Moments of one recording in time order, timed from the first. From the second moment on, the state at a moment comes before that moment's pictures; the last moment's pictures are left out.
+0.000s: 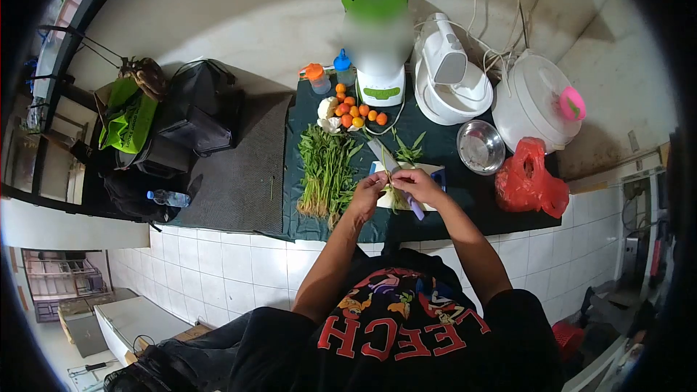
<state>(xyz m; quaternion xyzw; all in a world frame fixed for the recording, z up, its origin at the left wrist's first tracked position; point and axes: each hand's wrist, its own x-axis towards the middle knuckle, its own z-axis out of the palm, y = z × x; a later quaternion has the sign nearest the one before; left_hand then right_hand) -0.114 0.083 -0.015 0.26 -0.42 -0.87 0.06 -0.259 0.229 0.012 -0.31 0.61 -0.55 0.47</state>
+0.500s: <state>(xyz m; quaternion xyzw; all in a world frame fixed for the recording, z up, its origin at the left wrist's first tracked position) -0.109 0.085 -0.015 0.26 -0.56 -0.77 0.13 -0.241 0.228 0.009 -0.35 0.73 -0.48 0.34</state>
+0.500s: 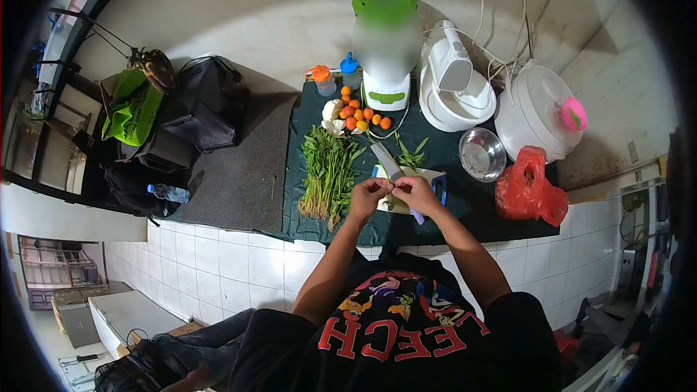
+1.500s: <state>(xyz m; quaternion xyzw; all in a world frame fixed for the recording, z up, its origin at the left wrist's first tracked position) -0.108 0.082 -0.005 0.30 -0.57 -0.75 0.15 -0.248 0.229 -0.003 -0.37 0.69 -0.47 0.41</state>
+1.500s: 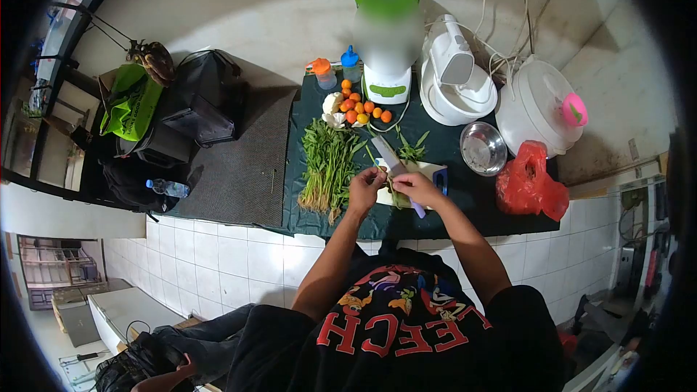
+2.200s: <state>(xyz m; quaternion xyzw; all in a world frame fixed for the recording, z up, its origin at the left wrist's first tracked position) -0.105 0.092 -0.002 0.28 -0.69 -0.66 0.11 -0.238 0.235 0.026 -0.38 0.75 -0.44 0.31</state>
